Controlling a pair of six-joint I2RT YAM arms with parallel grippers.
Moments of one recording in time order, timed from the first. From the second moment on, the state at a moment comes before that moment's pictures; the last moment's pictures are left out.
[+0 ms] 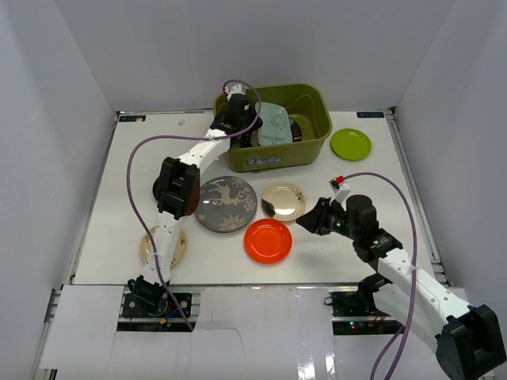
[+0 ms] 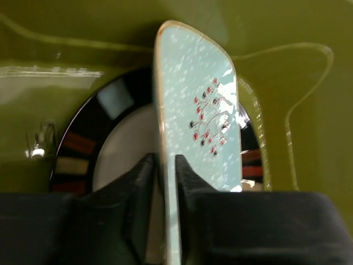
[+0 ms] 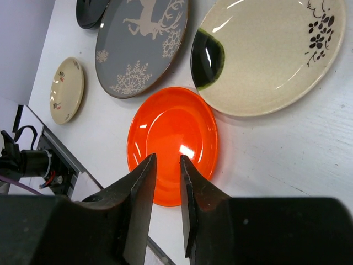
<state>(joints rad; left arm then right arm) -0.45 2.45 2.16 -0.17 -0.07 -0.66 0.47 0.78 0.37 -0.01 -0.38 0.57</state>
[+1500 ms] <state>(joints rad) -0.45 0.82 0.85 -0.14 0.08 -0.58 0.80 1.62 0.80 0.22 0.06 0.82</state>
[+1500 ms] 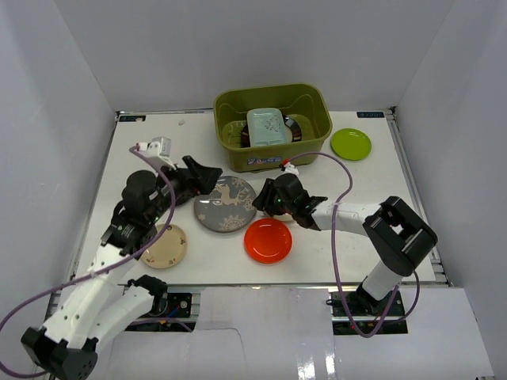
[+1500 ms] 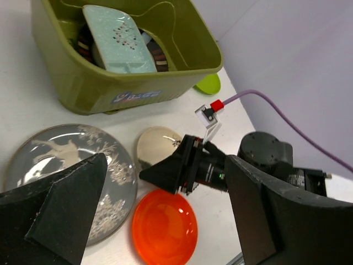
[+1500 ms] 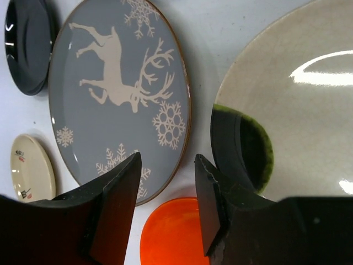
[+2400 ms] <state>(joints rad) -0.56 0.52 0.67 -0.25 -0.09 -0.40 0.85 1.86 0.77 0.58 0.08 1.16</state>
